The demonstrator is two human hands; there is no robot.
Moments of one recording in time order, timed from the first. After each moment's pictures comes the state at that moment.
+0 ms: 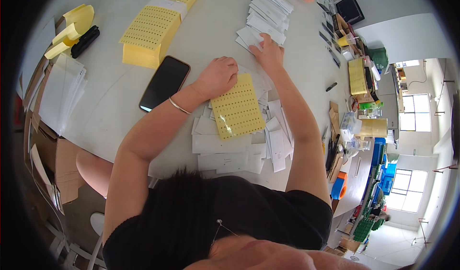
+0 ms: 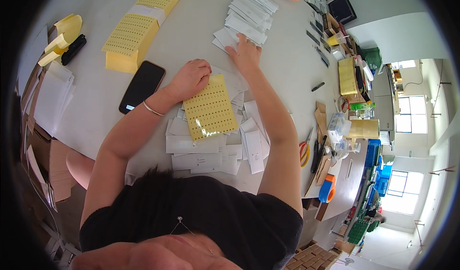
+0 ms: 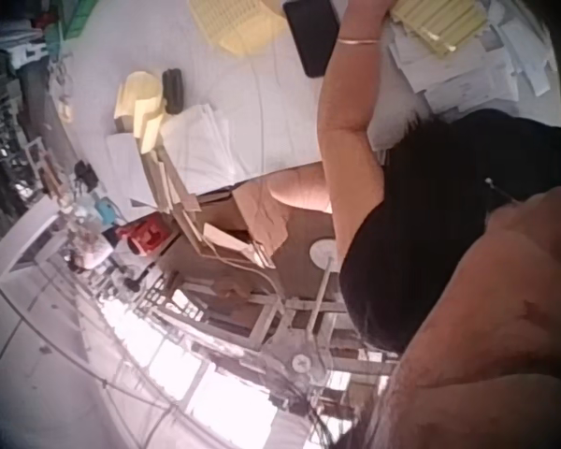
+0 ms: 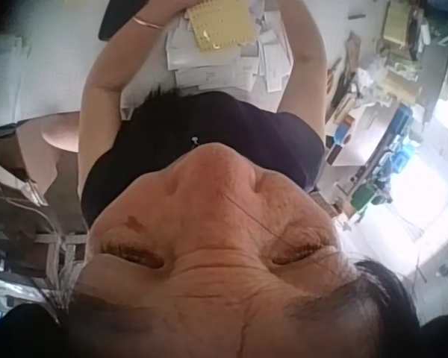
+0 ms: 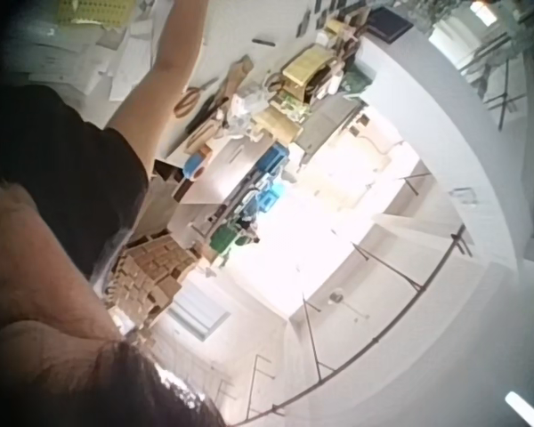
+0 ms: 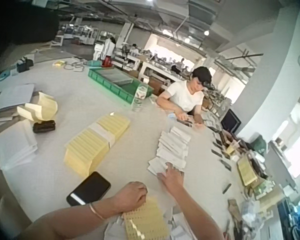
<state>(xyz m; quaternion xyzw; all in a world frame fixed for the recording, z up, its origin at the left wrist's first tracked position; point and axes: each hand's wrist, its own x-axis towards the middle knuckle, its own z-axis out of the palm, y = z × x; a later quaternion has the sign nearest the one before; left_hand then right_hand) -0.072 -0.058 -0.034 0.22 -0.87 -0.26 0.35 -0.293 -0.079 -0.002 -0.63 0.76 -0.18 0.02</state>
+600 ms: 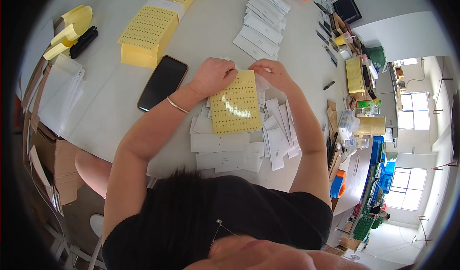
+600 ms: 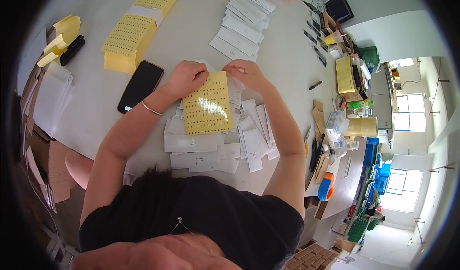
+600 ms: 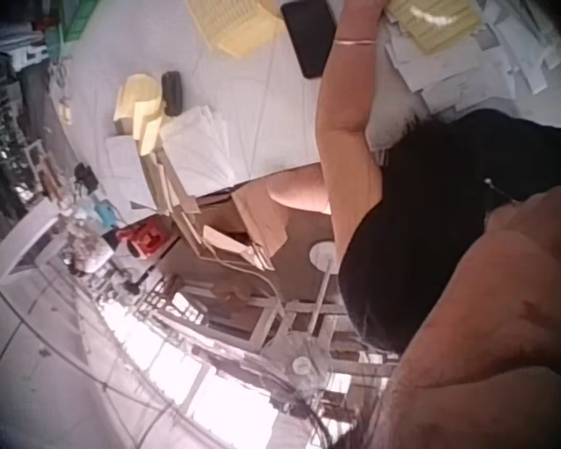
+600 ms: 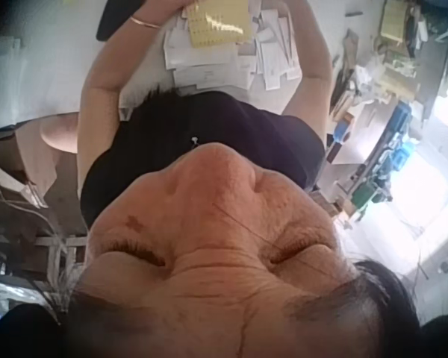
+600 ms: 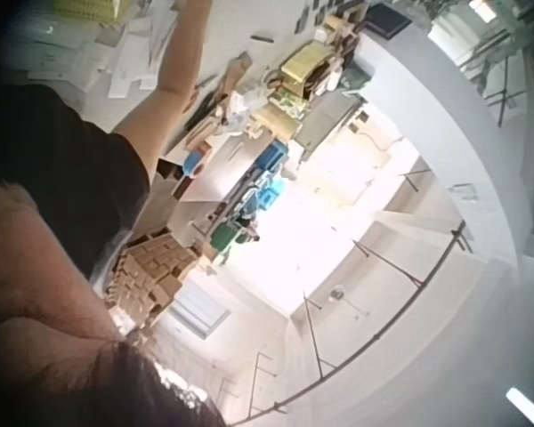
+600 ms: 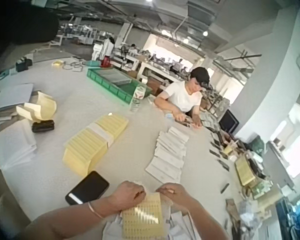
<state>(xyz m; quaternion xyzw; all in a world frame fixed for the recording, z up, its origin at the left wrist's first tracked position) -0.068 -0.055 -0.019 0.28 -0.85 -0.27 0.35 -0.295 -0.014 0.044 -0.66 0.59 -0.22 0.41</state>
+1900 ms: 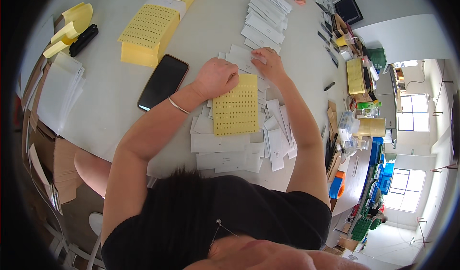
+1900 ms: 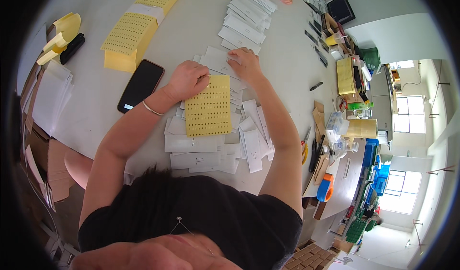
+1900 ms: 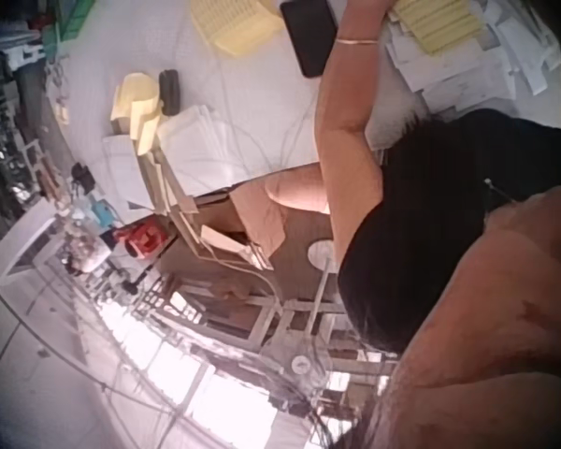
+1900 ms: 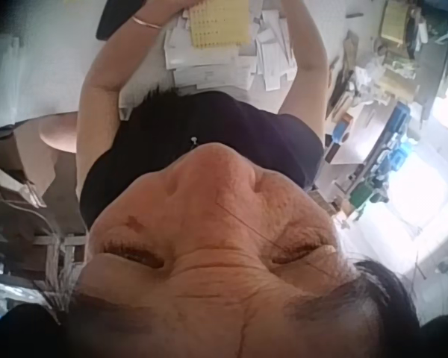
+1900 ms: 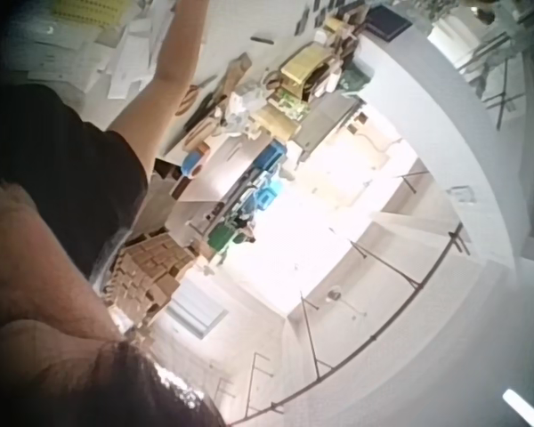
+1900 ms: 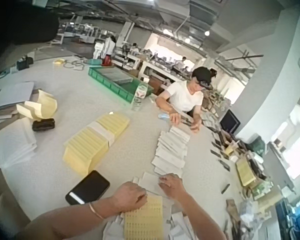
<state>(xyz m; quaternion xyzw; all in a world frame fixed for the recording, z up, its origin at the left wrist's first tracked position) -0.071 -0.052 -0.024 0.23 -0.86 -0.21 0.41 -0.312 -0.046 -0.007 -0.73 0.64 -0.21 0.07</state>
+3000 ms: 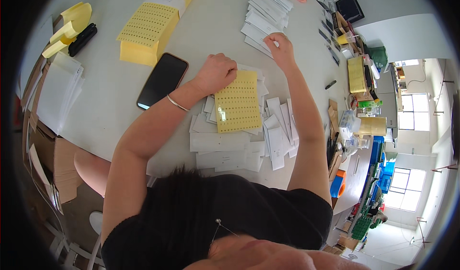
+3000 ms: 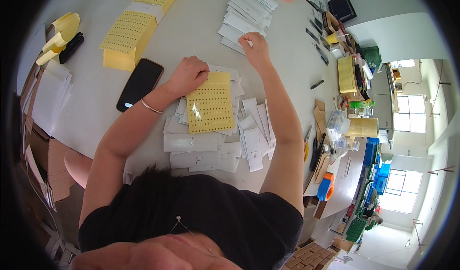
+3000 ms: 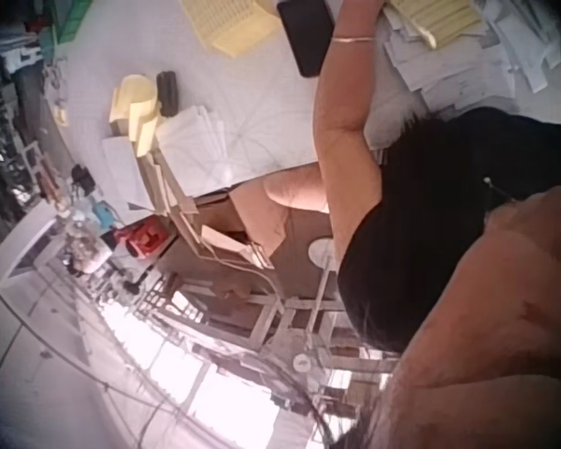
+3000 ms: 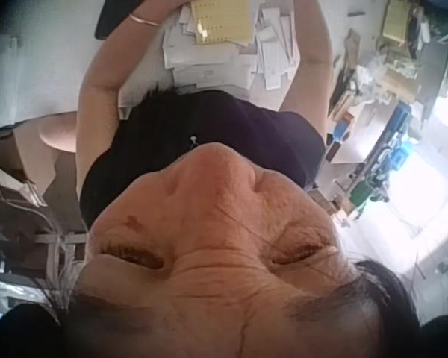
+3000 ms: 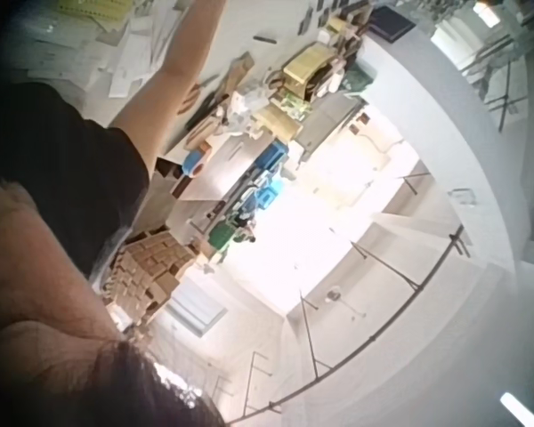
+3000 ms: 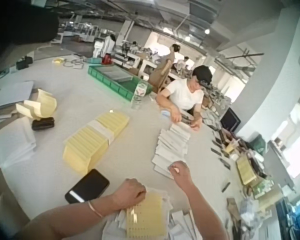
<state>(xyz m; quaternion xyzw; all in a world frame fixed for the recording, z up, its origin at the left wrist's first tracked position) -0.074 -0.058 -0.030 0.26 -0.85 -0.27 0.37 -0.322 -0.072 0.024 -0.71 0.62 -0.32 0.06</state>
